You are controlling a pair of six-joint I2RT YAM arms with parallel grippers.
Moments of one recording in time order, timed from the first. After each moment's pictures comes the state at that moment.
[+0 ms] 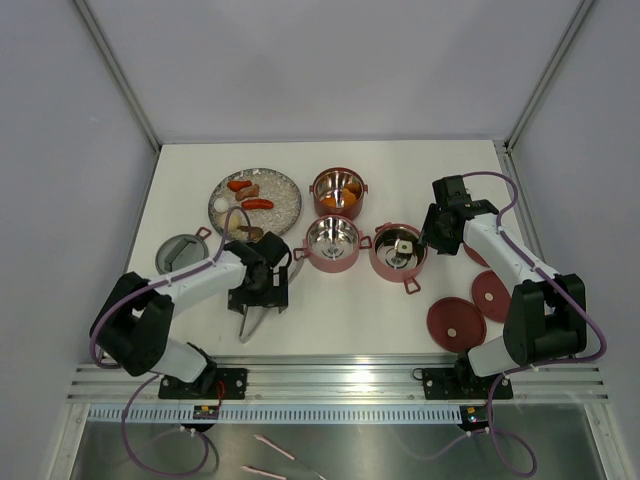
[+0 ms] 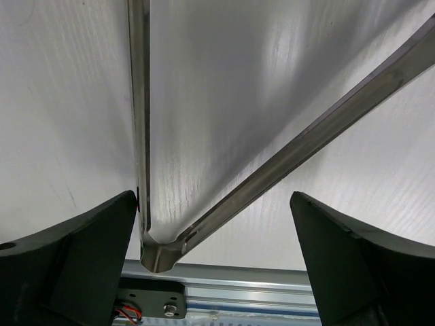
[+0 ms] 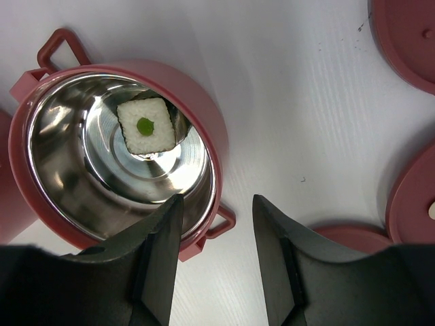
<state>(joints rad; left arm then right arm) -0.62 1.46 0.83 -0.84 -0.13 -0.67 0.20 1.47 1.08 -0.72 0.13 0.51</state>
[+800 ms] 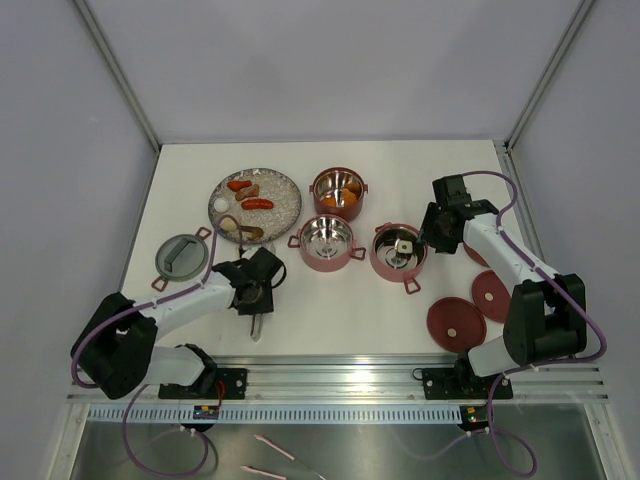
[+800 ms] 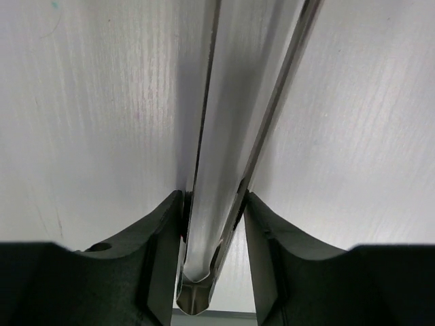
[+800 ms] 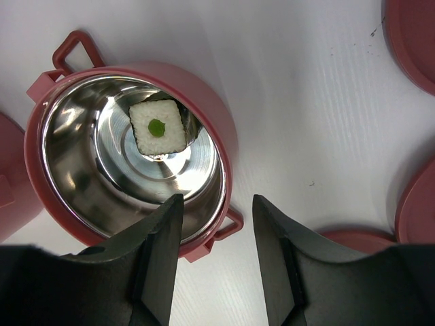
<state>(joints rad) -0.66 1.31 0.64 -0.62 -0.24 -0.75 0.20 1.47 1.08 -0.70 0.11 0.51</state>
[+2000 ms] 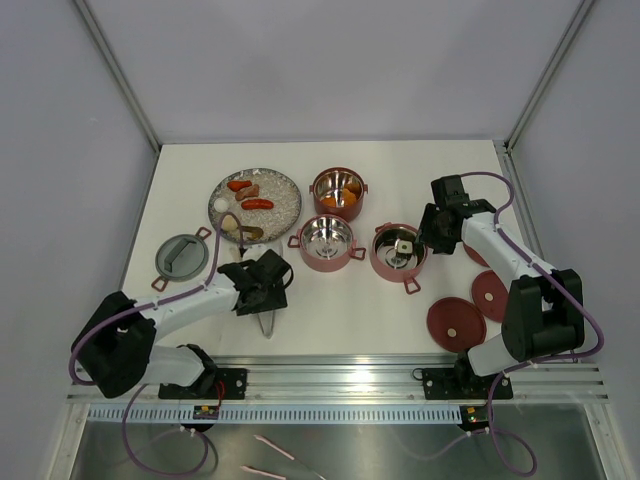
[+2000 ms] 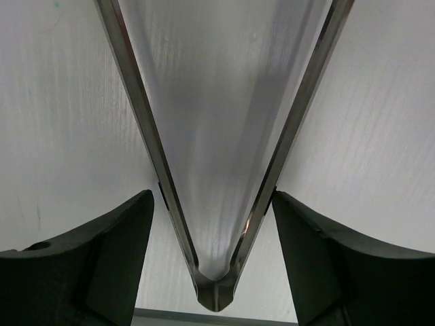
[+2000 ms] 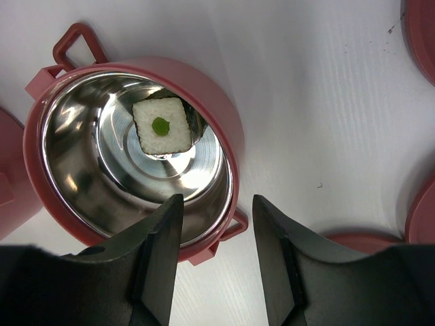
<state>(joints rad) -0.74 1.30 0.66 -0.63 -0.32 -0.89 0.20 1.50 1.09 -0.70 0.08 0.50</state>
